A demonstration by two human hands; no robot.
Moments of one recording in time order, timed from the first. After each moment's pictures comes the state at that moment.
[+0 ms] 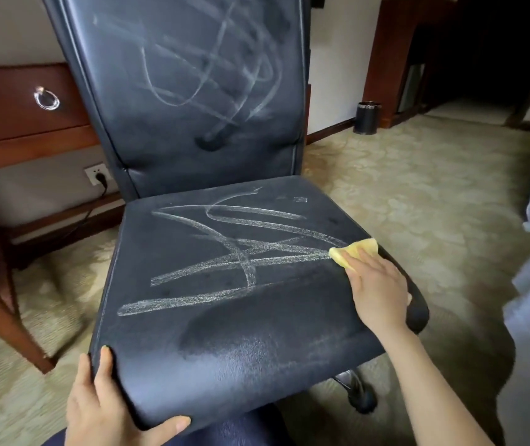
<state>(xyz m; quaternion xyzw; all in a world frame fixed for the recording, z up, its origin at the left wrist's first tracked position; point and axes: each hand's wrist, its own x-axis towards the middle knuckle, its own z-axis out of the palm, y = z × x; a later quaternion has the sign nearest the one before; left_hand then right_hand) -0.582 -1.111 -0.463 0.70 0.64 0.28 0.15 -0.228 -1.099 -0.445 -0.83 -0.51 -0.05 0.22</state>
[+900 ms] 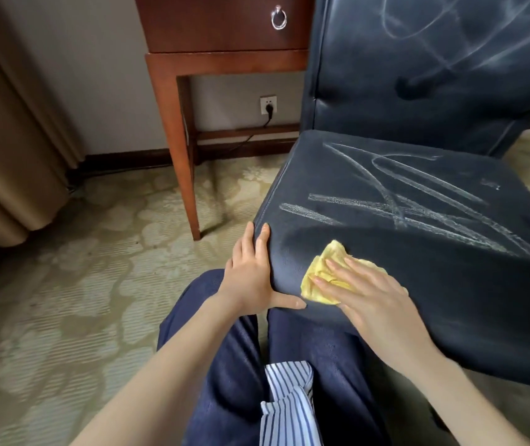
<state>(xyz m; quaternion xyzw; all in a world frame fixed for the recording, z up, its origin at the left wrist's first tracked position) -0.617 -1.107 -0.465 0.70 0.67 0.17 0.17 -0.391 -1.124 -0.463 -0.41 -0.88 -0.07 0.24</state>
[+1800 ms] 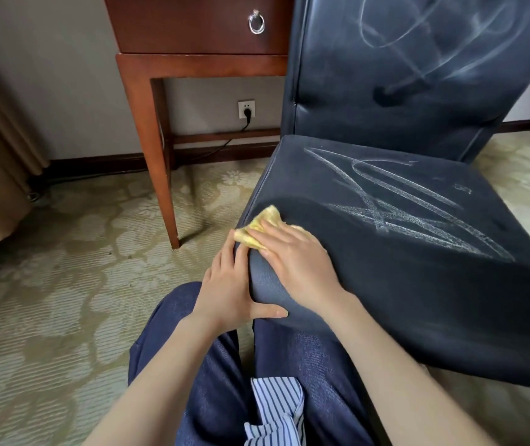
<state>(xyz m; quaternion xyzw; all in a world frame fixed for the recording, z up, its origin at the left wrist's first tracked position) -0.629 -1.104 -0.472 0.72 0.64 0.21 0.16 -0.482 -1.065 -0.434 -0.44 -0.88 0.05 0.19</state>
